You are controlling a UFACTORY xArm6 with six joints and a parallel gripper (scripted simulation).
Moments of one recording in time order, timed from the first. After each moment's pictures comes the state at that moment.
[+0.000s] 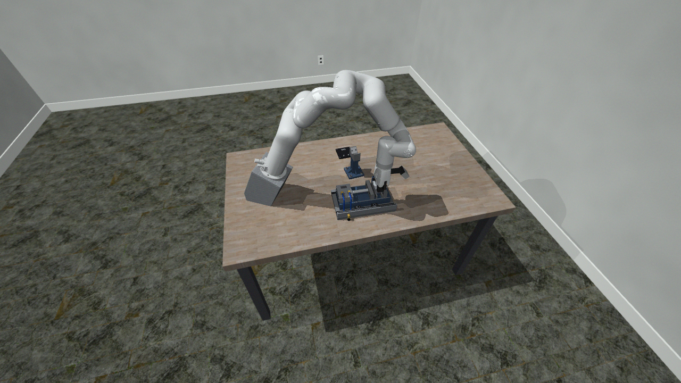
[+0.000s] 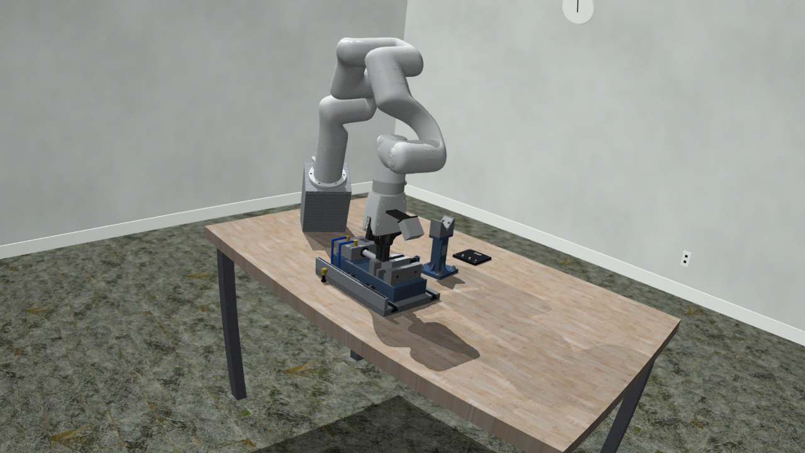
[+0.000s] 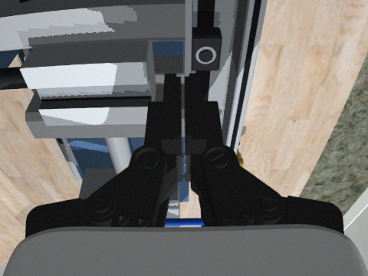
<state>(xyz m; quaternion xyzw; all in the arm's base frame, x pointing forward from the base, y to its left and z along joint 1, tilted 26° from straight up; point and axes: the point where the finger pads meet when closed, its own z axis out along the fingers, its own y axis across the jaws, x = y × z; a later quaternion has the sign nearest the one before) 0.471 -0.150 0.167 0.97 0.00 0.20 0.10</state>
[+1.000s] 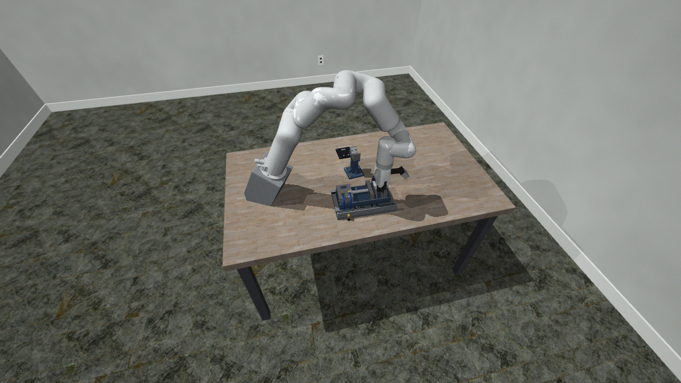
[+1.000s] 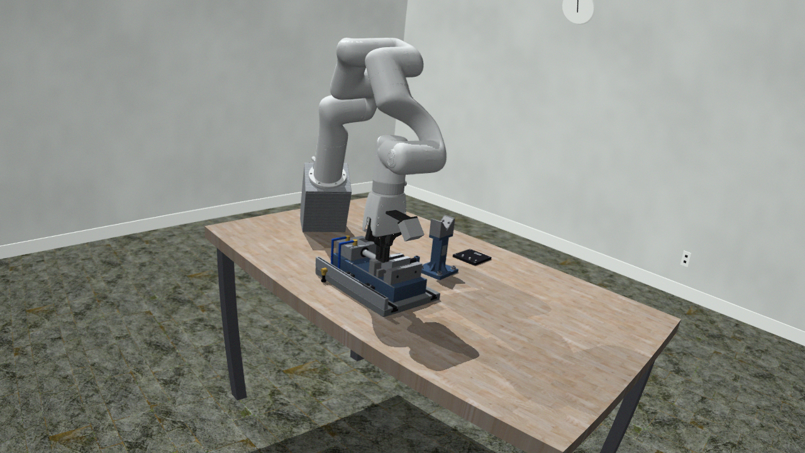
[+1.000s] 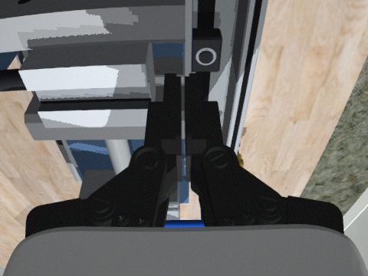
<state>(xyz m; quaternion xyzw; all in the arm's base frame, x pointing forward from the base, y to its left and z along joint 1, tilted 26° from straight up) 0.471 -0.151 0.166 0.97 0.00 0.20 0.10</state>
